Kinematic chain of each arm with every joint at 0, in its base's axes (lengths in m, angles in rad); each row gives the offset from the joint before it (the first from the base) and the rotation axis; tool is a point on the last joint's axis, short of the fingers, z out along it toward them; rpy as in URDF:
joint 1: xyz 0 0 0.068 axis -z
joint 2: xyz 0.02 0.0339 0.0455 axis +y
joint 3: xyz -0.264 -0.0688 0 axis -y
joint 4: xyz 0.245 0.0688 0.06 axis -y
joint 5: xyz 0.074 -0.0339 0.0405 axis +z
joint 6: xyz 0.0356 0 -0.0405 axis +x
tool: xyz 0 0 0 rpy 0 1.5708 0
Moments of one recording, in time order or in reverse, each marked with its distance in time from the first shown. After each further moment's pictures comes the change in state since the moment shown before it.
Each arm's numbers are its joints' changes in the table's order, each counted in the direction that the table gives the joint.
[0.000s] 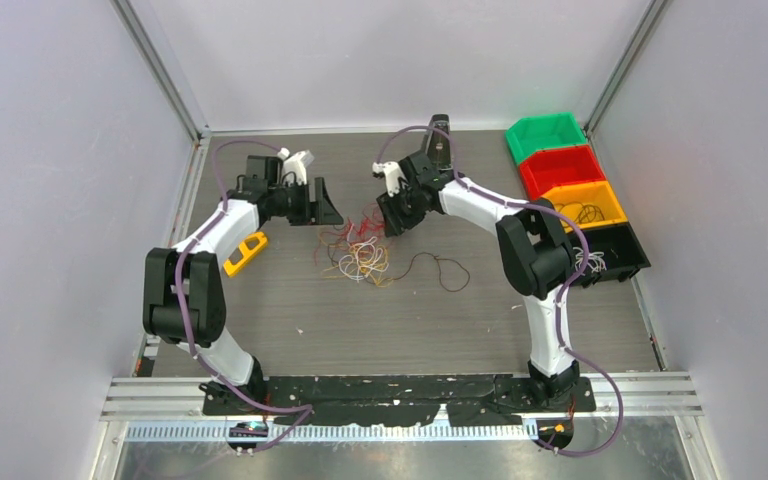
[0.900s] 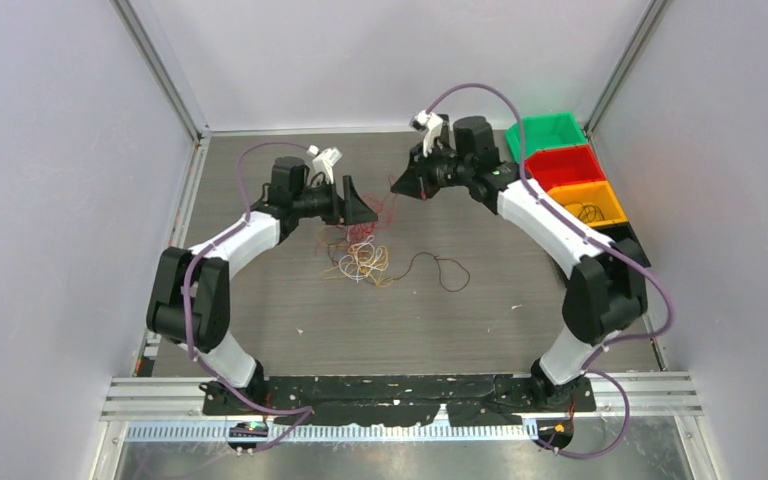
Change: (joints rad) left arm 0.155 -0.027 -0.100 0.363 -0.110 -0.213; right arm 0.110 -0.396 -0.173 0.211 0.307 0.127
